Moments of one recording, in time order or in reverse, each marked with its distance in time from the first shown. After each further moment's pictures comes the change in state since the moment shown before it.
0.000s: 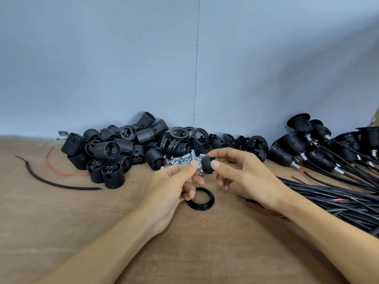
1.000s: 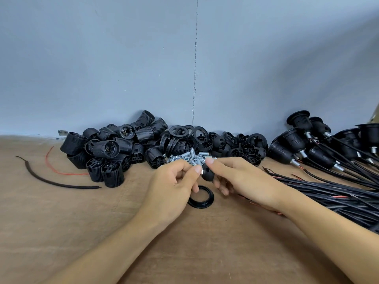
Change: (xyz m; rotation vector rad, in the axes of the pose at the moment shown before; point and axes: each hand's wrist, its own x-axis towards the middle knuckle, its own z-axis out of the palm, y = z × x) left_hand -0.009 -0.001 0.000 0.567 0.051 0.390; right_hand 0.002 -0.006 0.007 -0.231 -0.123 0.143
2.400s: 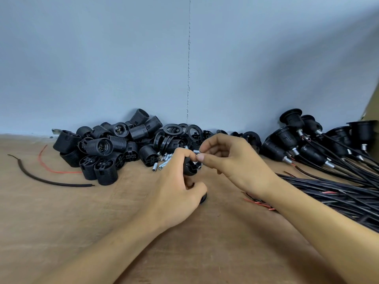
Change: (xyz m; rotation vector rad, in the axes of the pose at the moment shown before) left_hand -0.004 0.001 0.015 0.037 -0.049 0.105; right_hand -0.003 -0.020 -0.004 0.054 0.288 -0.137
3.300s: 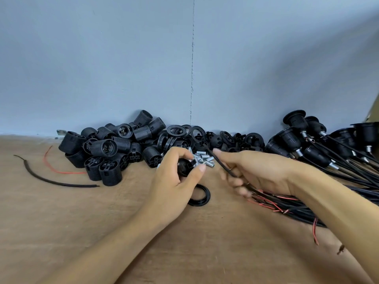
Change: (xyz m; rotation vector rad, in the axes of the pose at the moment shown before) left_hand 0.003 -0.001 -0.008 0.022 0.112 0.038; right_hand 0.004 -0.003 -0.025 0.125 -0.424 0.641
